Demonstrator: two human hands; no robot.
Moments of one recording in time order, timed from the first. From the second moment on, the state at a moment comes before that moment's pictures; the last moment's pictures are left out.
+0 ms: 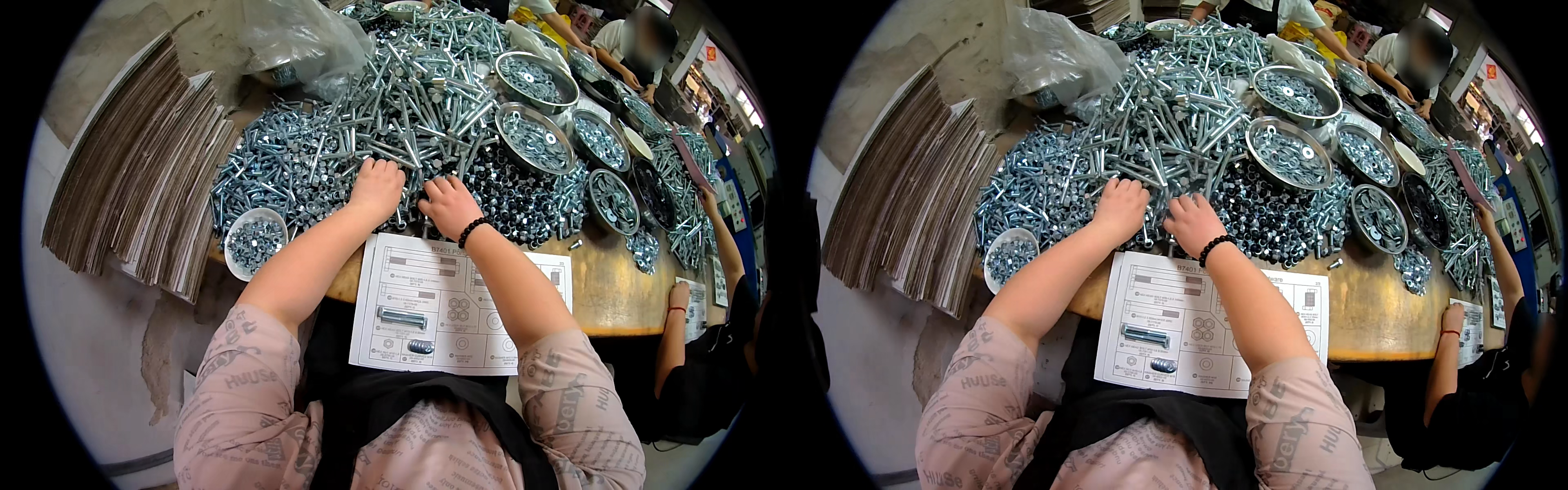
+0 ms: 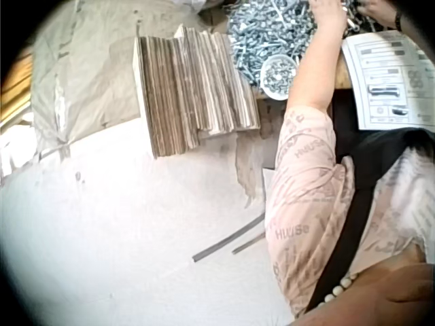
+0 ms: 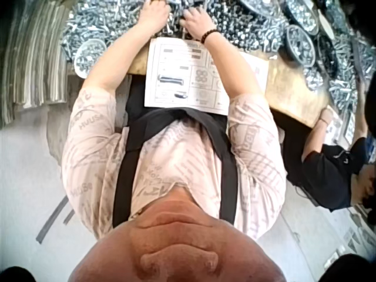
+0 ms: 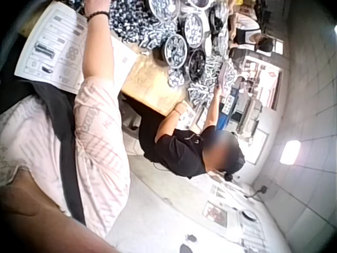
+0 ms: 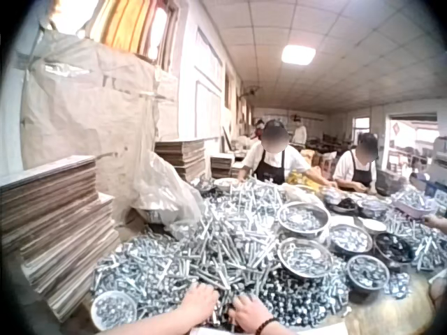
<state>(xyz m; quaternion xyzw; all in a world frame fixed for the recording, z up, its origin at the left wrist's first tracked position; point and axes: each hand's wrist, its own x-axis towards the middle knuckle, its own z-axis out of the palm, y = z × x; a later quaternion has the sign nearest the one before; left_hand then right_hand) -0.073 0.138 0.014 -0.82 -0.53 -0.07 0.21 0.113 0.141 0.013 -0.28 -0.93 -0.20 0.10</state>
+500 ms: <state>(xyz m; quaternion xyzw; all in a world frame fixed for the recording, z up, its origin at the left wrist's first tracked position) -0.072 0.144 0.029 -0.77 -0.49 -0.42 -0.03 0.190 0.097 0.037 -0.46 -0.60 0.45 0.47</state>
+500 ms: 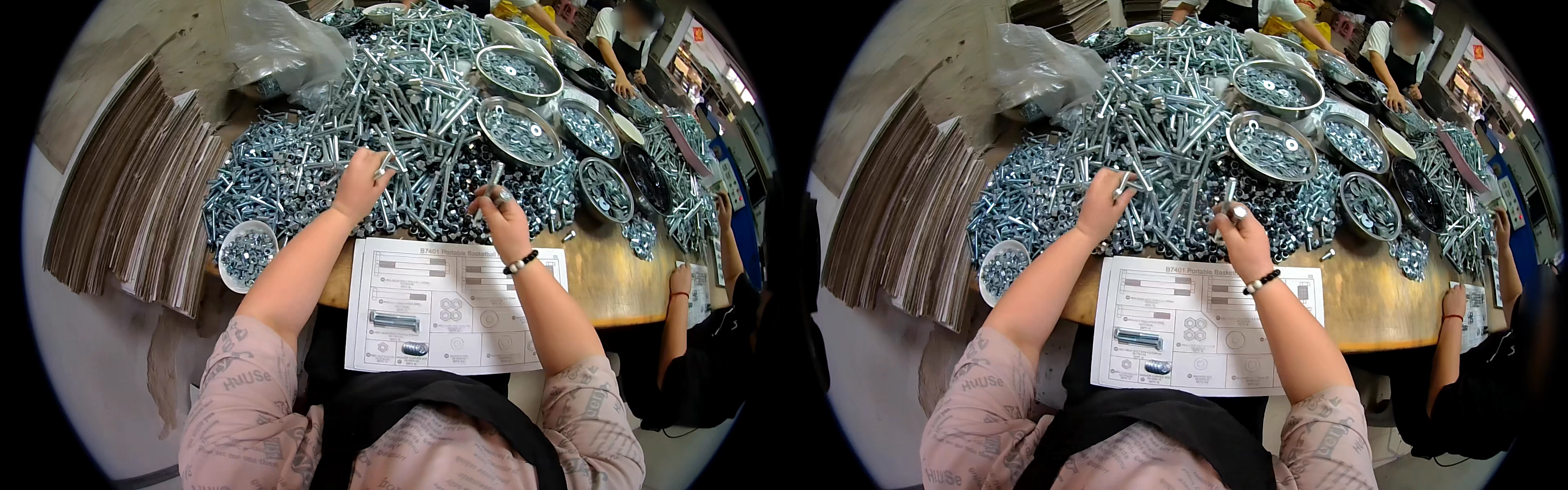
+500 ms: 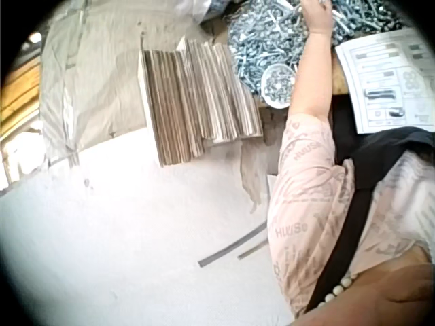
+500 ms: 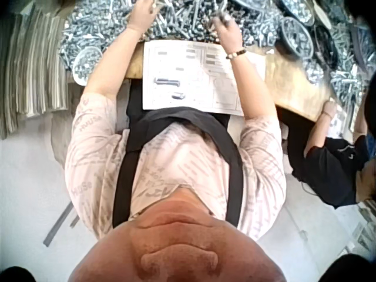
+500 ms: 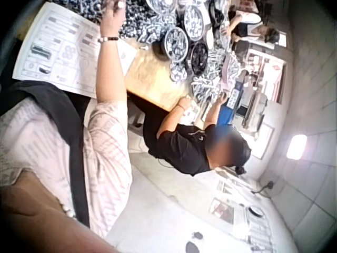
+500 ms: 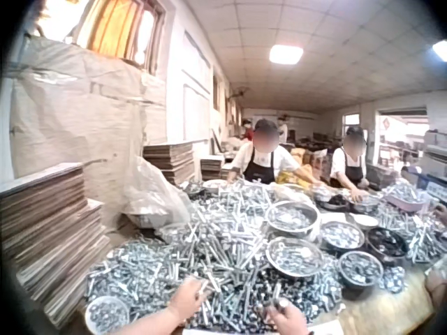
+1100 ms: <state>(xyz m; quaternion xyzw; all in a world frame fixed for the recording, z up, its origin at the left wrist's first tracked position) 0.039 0.090 0.059 -0.93 -0.31 -0.18 -0.03 0.278 0.016 0.028 -0.58 -0.46 0.52 0.41</state>
